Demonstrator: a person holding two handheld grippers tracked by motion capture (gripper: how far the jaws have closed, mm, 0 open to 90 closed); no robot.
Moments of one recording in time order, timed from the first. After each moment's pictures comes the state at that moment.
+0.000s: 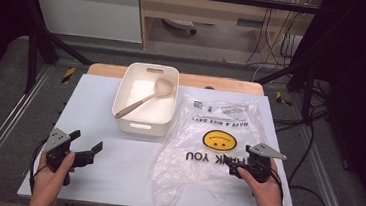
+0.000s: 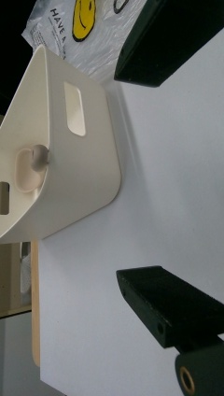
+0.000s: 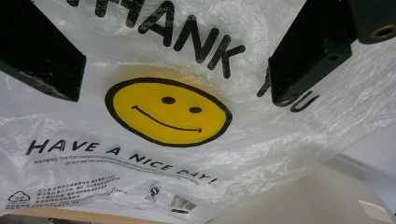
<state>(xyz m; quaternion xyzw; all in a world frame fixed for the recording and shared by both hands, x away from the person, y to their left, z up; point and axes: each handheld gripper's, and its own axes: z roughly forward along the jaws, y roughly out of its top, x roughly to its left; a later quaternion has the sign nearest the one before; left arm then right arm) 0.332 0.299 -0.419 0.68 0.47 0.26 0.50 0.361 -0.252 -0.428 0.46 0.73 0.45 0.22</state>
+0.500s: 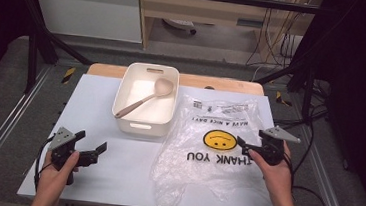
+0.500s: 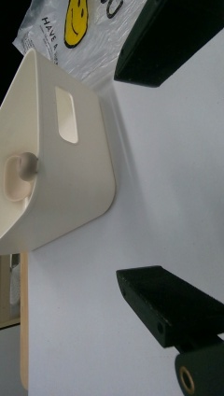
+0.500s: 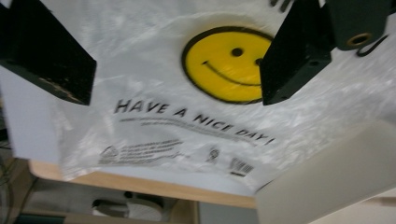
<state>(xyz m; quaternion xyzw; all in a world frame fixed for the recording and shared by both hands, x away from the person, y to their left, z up) 0.339 0.292 -0.424 0.69 0.47 0.24 0.50 0.399 -0.283 -0.396 0.49 0.71 0.44 0.27</state>
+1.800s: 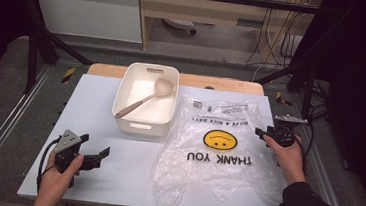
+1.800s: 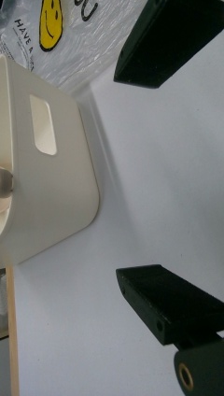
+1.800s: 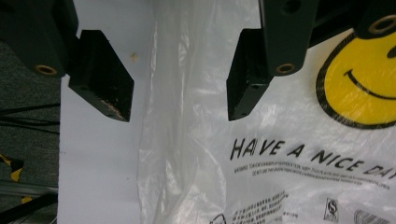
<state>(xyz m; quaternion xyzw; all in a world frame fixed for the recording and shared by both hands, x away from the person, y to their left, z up) 0.337 0.283 -0.428 0.72 0.45 0.24 0.47 0.474 -0.349 -0.431 0.56 0.71 0.36 0.22</state>
